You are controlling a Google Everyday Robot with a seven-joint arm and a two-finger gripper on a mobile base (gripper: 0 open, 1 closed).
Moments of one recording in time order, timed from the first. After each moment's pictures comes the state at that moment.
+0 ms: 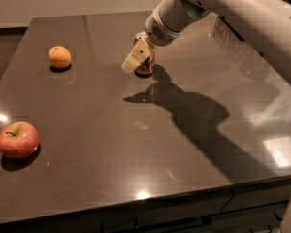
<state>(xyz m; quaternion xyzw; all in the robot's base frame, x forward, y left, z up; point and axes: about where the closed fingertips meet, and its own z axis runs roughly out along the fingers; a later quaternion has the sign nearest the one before) 0.673 -0.003 0.920 -0.49 0.80 0.10 0.32</state>
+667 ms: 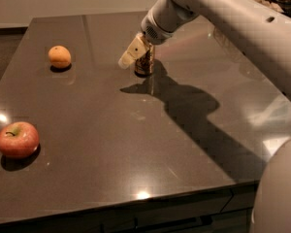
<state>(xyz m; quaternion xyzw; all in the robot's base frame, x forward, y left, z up) 0.708 0.010 0.907 -0.47 0.81 0.10 0.33</state>
